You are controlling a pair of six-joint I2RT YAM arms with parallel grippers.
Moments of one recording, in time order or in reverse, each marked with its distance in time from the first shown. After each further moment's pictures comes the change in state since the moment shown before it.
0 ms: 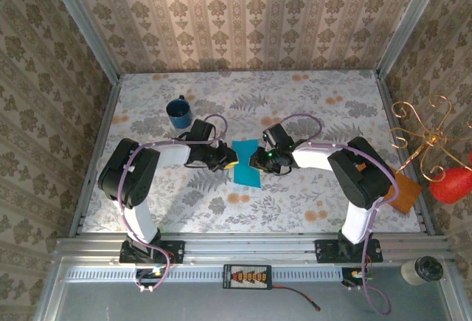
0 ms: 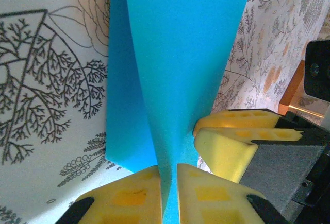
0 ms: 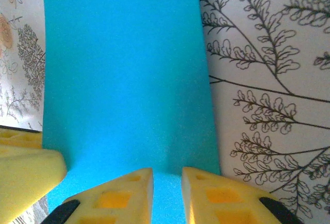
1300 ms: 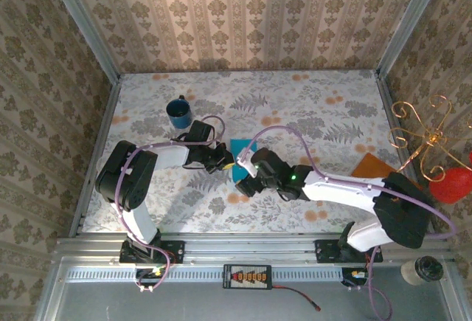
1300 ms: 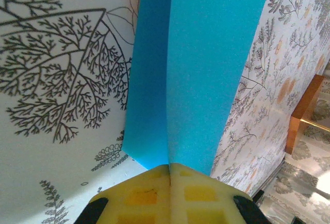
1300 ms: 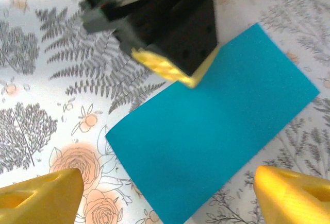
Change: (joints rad) left arm 0.000 -0.031 -0.016 -0.040 -0.068 -0.026; right arm 0.373 -0.373 -0.156 -0.006 0.473 -0.919
